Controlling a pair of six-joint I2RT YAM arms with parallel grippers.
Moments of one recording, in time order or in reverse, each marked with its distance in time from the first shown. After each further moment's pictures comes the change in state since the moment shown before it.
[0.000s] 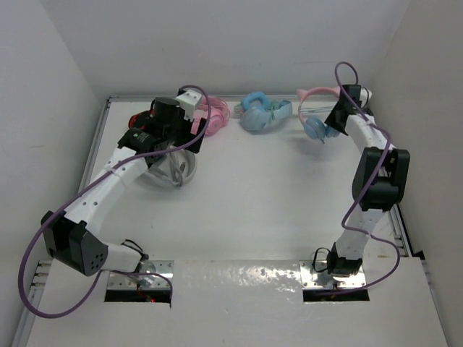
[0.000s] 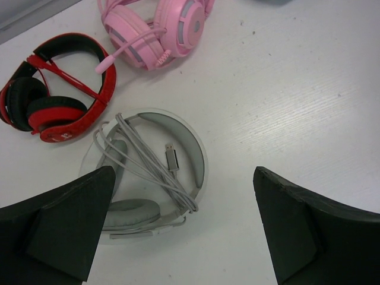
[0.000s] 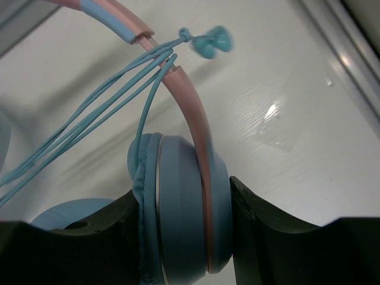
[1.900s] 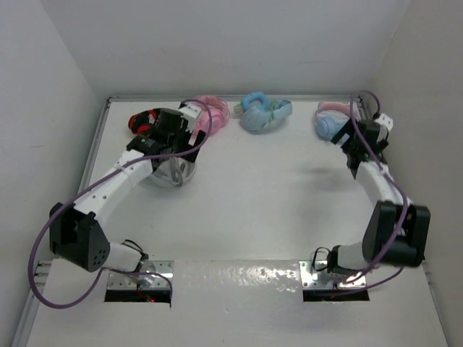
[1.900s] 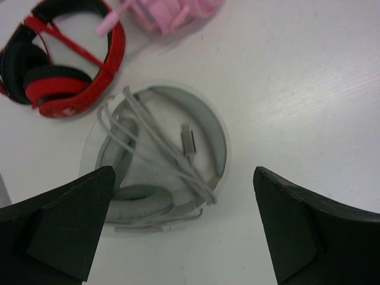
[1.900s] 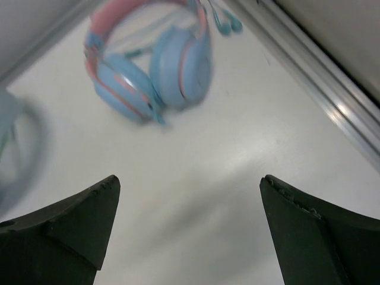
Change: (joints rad) left arm 0.015 0.056 -0.091 0.053 -0.064 0.031; right arm -0.084 -0.459 -0.564 0.365 0.001 0.011
